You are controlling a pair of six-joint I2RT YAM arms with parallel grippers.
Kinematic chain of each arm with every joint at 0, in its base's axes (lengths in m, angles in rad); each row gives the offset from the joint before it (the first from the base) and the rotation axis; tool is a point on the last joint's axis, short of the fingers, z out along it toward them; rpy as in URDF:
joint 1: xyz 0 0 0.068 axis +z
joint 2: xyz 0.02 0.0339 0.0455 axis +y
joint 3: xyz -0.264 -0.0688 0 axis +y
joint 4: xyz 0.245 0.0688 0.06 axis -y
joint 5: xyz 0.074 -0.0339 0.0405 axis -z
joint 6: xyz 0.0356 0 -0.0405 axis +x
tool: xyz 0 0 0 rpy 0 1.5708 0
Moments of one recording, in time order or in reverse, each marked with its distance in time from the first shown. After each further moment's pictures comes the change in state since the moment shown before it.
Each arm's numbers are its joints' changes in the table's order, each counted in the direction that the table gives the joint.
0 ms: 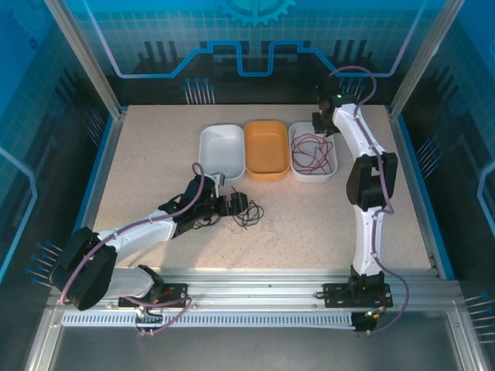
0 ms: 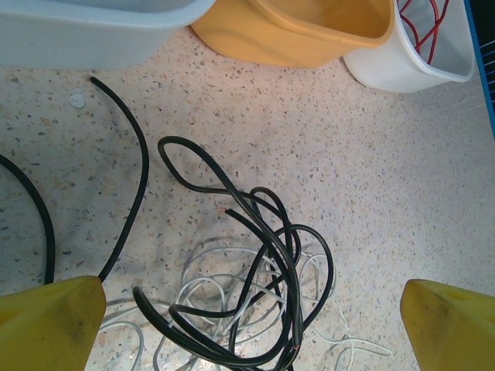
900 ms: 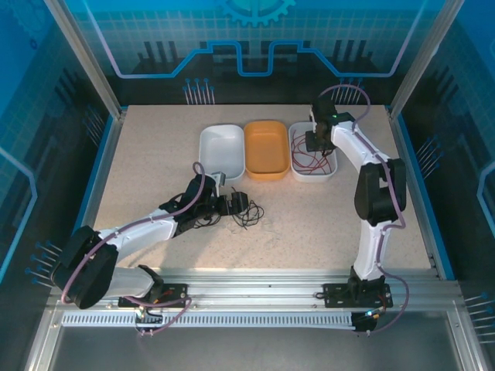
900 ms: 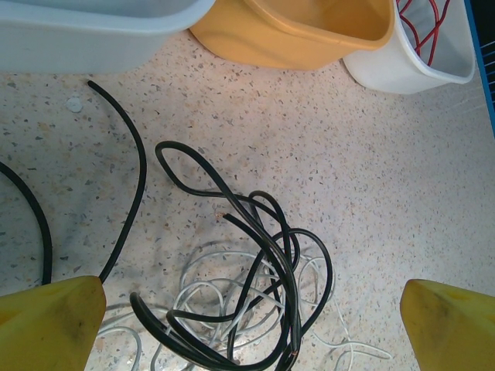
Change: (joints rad) left arm 0.000 0.012 -0.011 -0.001 0.000 0.002; right arm 0.045 -0.165 0.419 0.233 -0.082 -0.054
